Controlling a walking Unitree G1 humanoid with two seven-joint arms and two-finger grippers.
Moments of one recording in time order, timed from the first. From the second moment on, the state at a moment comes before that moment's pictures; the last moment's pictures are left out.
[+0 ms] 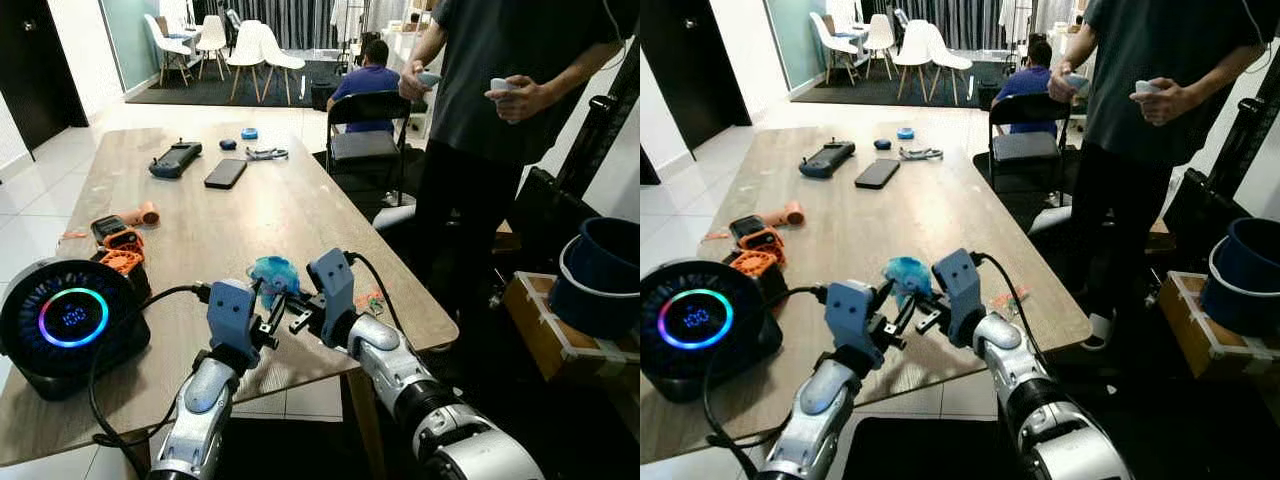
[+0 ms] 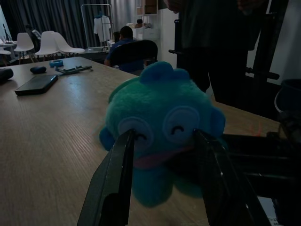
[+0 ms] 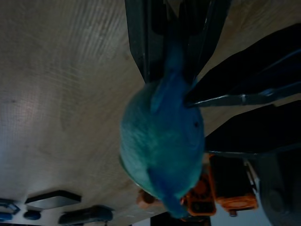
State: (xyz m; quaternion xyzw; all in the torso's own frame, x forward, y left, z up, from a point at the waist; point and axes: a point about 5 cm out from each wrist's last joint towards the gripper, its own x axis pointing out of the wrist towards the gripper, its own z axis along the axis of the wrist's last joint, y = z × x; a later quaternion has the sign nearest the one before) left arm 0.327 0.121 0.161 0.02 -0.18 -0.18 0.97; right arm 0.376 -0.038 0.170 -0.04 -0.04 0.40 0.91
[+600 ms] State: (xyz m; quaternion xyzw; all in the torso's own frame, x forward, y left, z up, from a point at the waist) left arm 0.331 0.120 0.157 0.02 -0.17 -0.19 0.97; right arm 0.369 -0.048 0.157 -0.01 -0.06 0.37 0.93
